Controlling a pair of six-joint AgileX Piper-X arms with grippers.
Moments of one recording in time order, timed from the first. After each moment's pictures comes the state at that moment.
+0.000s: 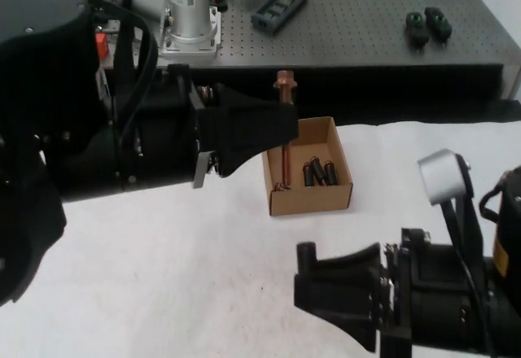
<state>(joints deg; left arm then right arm) -31.5 64.4 -41.5 -12.3 45.8 -34.6 32.0 47.9 -23.4 -2.6 -29.0 23.3</state>
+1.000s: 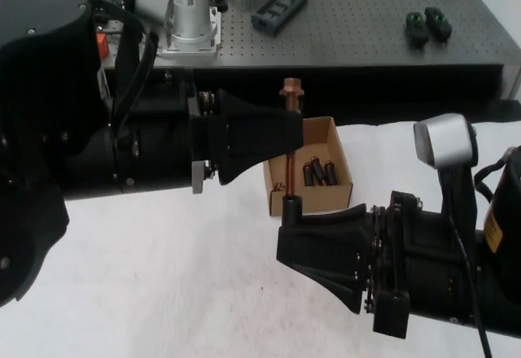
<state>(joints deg) -31.4 64.3 -41.4 -13.5 50.7 -34.6 31.8 54.8 -23.4 -22.5 -31.0 27.6</state>
